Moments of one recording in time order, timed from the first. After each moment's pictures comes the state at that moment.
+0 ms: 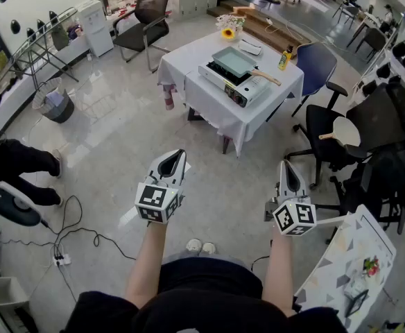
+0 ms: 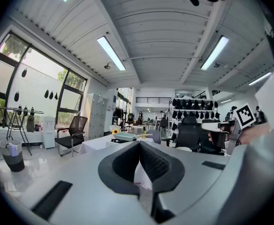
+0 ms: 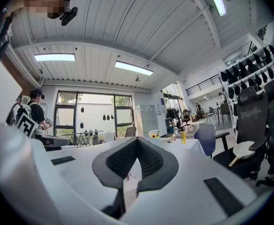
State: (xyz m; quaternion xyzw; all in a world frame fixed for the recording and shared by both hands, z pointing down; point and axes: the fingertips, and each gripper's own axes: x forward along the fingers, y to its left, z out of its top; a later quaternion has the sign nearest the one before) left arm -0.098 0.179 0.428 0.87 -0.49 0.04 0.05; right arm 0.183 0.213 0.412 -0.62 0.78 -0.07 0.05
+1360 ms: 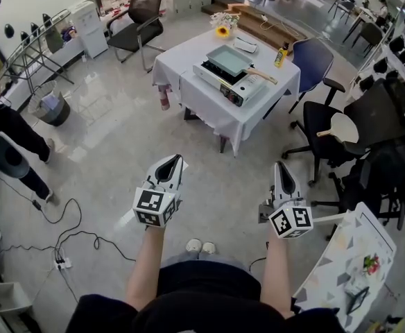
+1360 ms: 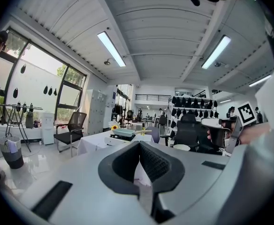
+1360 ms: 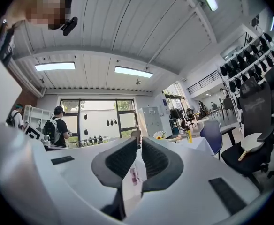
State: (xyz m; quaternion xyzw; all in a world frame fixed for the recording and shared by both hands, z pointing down) left arm -0.093 0.175 0.445 0.87 -0.48 0.05 0.07; right arm 0.173 0.214 0.412 -0.59 0.79 -0.08 0.09
